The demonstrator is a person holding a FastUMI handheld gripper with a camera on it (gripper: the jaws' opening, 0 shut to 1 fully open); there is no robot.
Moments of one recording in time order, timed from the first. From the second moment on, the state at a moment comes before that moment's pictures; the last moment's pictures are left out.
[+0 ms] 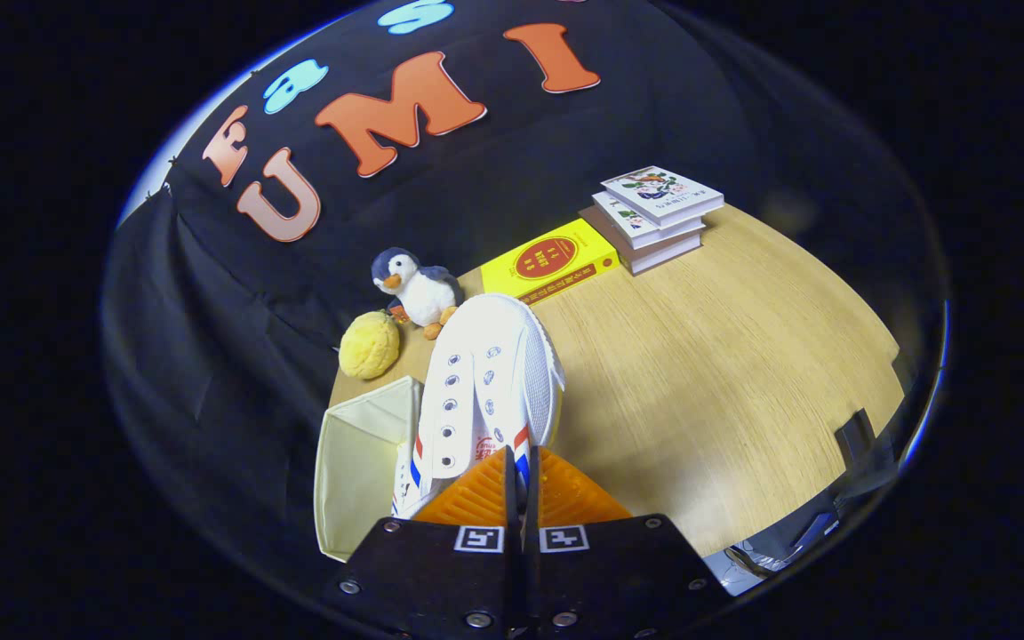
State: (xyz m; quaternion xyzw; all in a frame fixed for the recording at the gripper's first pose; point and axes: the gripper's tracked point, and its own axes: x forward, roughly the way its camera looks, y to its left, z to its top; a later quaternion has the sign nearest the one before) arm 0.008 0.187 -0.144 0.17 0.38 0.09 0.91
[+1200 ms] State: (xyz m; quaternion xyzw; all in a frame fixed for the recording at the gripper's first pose) arm -0.016 0.345 -0.220 0.02 0.39 0.12 0.91
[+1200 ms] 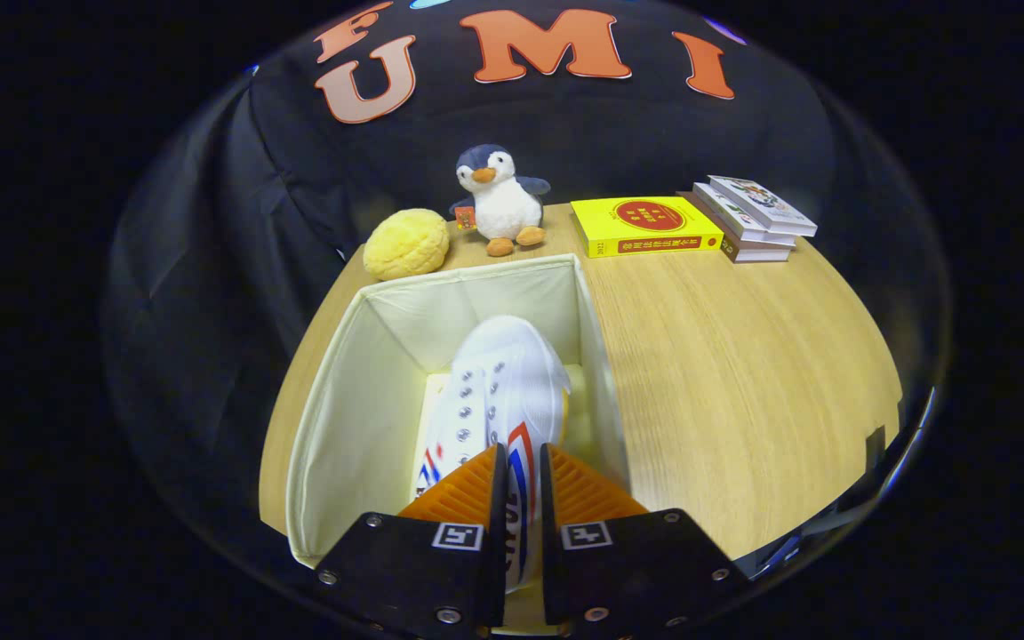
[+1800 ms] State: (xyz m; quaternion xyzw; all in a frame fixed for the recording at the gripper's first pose) arm -0.005 0.275 -0.123 0.03 0.30 0.09 0.95
